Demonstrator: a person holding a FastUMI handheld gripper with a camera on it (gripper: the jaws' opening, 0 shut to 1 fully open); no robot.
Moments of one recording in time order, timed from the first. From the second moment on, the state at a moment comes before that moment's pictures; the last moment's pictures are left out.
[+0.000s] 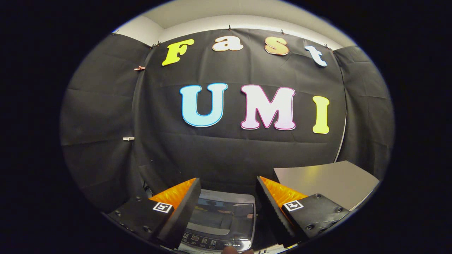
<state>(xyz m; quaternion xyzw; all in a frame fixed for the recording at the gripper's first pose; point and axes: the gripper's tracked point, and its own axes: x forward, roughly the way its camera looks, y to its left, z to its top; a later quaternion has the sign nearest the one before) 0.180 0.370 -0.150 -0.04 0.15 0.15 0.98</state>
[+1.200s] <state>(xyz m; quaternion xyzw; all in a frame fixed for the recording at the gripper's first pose) 0.014 0.224 -0.001 -0.02 0.02 0.11 0.99</state>
